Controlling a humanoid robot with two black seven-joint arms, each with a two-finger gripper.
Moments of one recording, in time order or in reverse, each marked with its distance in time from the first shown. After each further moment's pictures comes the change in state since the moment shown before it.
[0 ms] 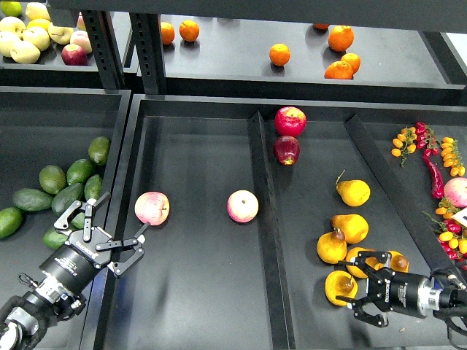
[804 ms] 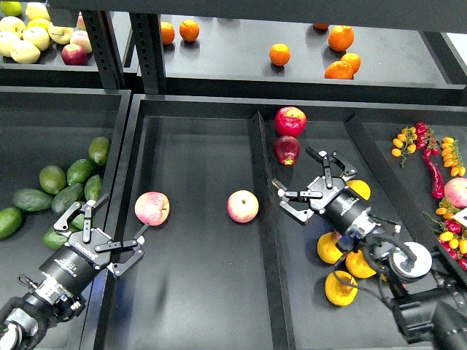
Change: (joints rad) left arm 0.002 0.000 0.000 0.008 -0.010 0.000 0.000; right arm 0.041 0.564 0.463 -0.068 0.128 -0.123 0.000
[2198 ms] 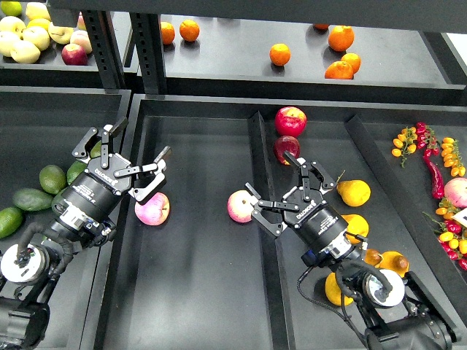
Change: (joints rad) left arm -0.342 0.000 0.071 0.058 -0.208 0.000 0.000; right arm -0.140 0.006 -0.114 0.247 0.093 0.083 0.063
